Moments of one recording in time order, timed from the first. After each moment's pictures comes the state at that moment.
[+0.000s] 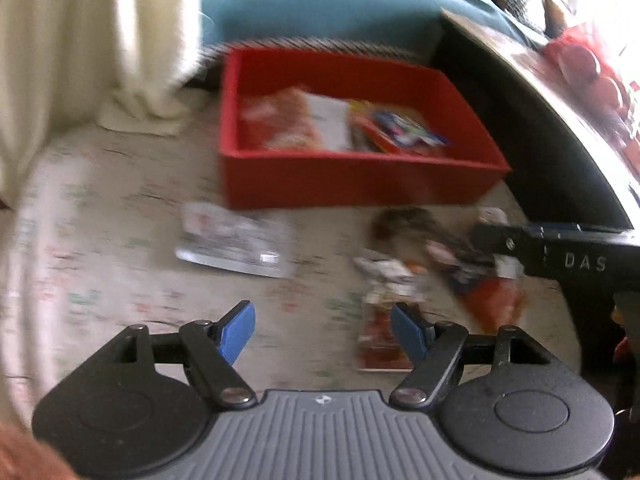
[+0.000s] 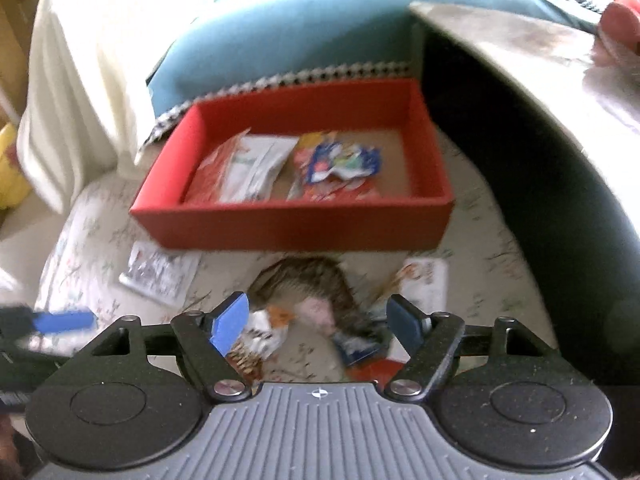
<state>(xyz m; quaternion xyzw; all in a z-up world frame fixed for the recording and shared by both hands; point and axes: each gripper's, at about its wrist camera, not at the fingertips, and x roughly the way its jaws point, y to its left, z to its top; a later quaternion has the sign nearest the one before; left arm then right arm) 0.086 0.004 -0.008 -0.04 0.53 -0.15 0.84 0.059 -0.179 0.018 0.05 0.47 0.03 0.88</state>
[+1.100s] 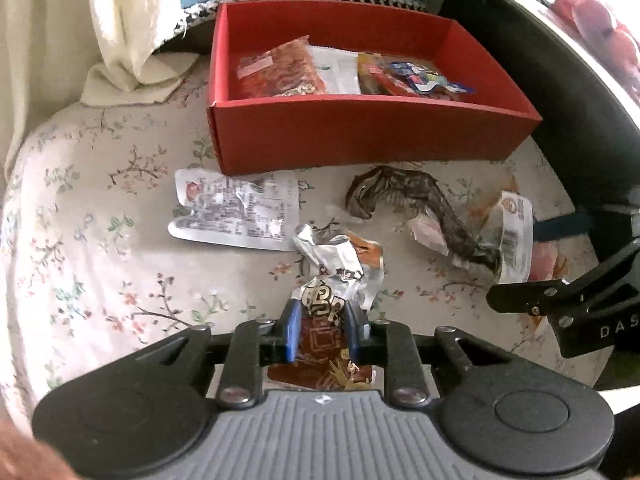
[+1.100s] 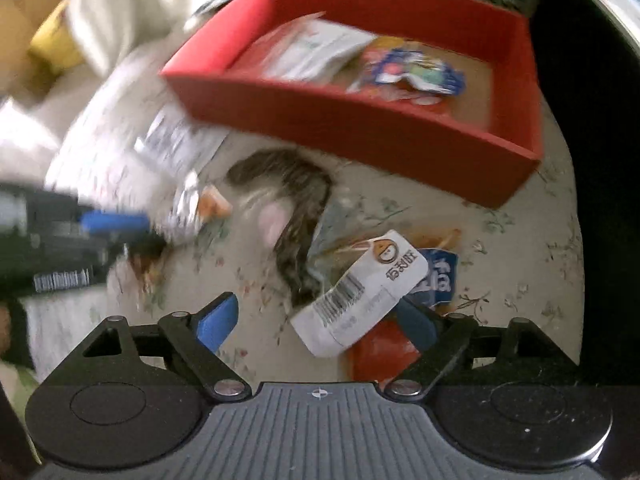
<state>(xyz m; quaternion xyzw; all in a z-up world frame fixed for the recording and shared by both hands) 0.093 0.009 -0.040 0.01 0.55 -0.15 0.82 0.078 -0.165 -0.026 -0.08 0.58 0.18 0.79</state>
